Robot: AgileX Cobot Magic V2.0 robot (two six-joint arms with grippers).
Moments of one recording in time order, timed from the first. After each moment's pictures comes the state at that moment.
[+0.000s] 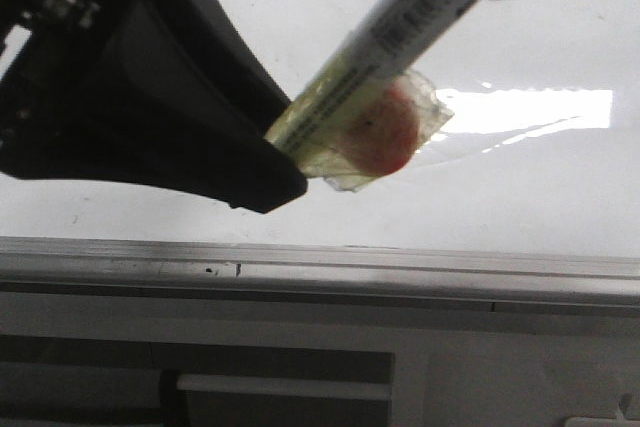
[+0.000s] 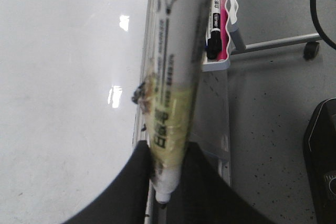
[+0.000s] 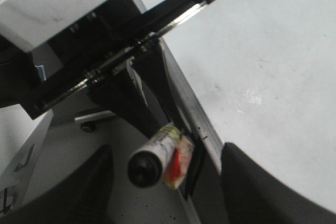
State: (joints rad) left arm -1.05 1.13 -0.74 -0.21 0.39 0.91; right arm 0.93 0.78 -0.62 0.35 0.36 -0.49
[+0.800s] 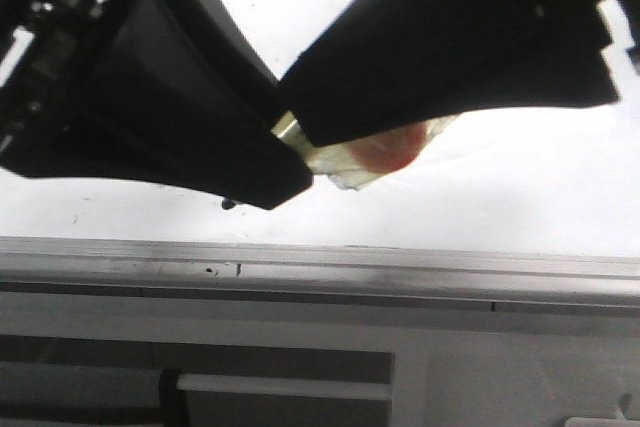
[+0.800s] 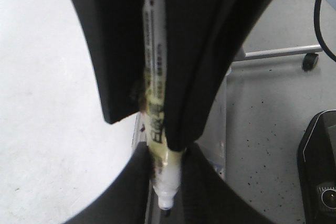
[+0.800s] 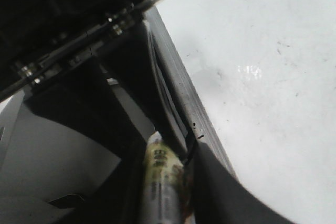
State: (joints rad) left arm -1.05 1.13 -0.74 -0.23 0.37 0.88; right arm 0.95 1.01 -0.67 0.33 0.26 -0.52
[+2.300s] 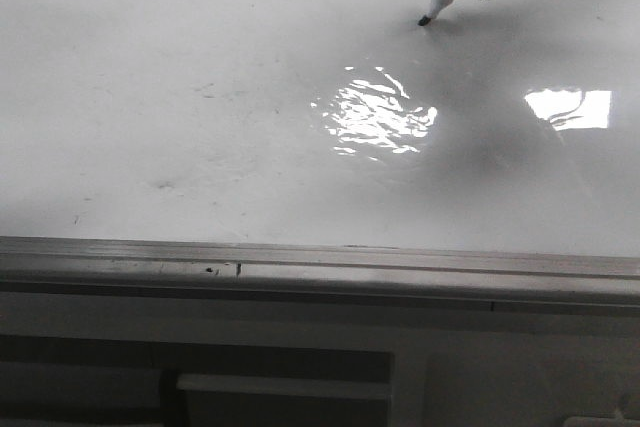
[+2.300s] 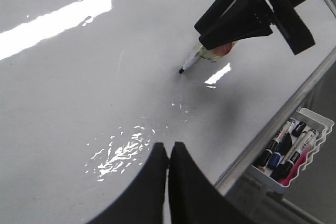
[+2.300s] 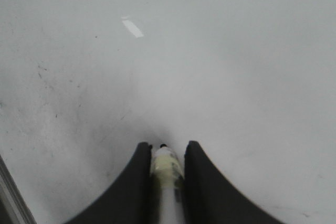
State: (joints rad) left arm -0.76 0.70 -0.69 -0.27 0.36 0.40; right arm 0.49 1.12 -0.94 0.15 0.43 -0.50
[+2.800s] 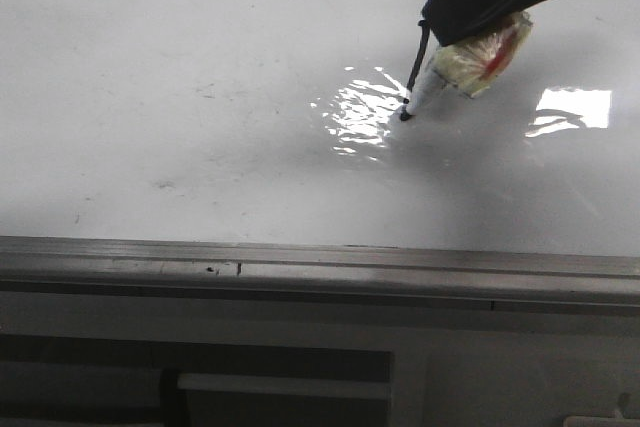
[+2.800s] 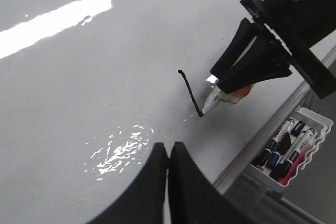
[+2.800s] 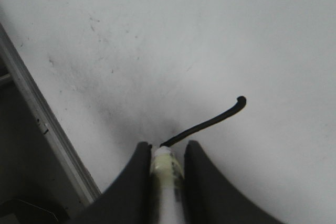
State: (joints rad) left arm -0.76 0.70 -0.69 -0.27 0.37 0.40; right arm 0.58 1.12 -0.84 0.13 0.44 -0.37
